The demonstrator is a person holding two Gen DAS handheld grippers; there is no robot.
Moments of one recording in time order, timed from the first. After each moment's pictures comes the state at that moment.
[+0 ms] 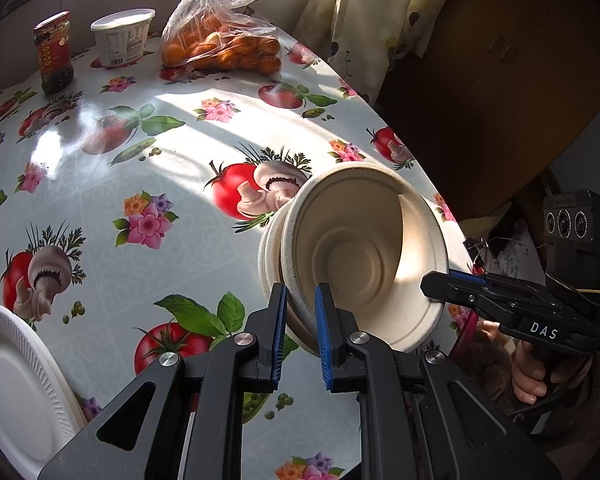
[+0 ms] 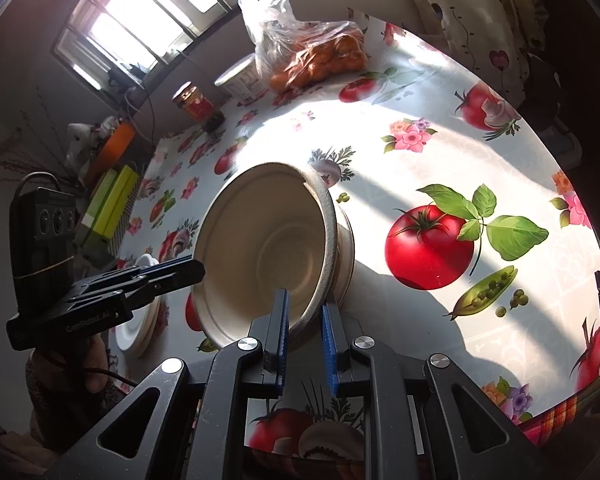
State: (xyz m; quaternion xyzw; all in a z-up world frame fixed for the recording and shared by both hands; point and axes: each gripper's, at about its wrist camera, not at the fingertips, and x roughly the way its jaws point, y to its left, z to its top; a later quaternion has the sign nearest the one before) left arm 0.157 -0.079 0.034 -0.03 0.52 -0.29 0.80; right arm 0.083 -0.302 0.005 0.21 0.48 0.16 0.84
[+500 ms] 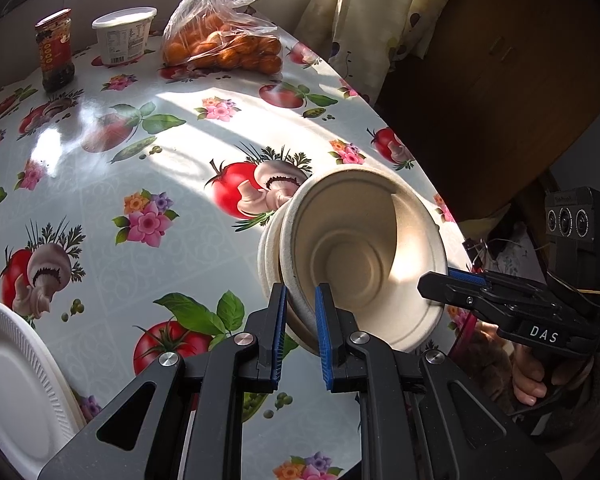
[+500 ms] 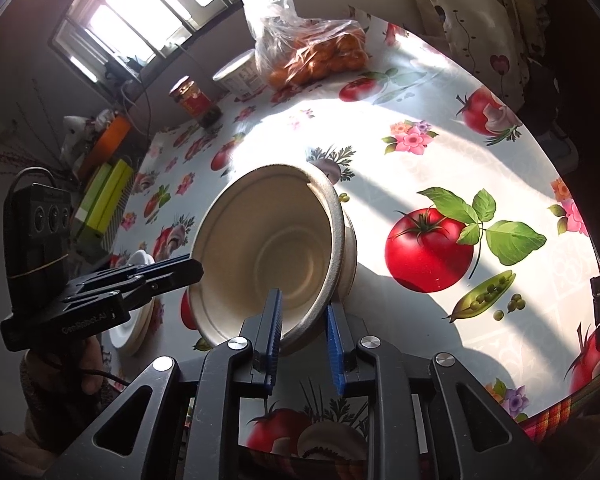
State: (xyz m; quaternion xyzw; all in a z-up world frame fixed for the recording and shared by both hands) left arm 0.157 -0.079 0.034 -0.03 0.52 -0.29 0.80; right arm 0.086 -0.298 0.008 0.20 0.49 0.16 0.84
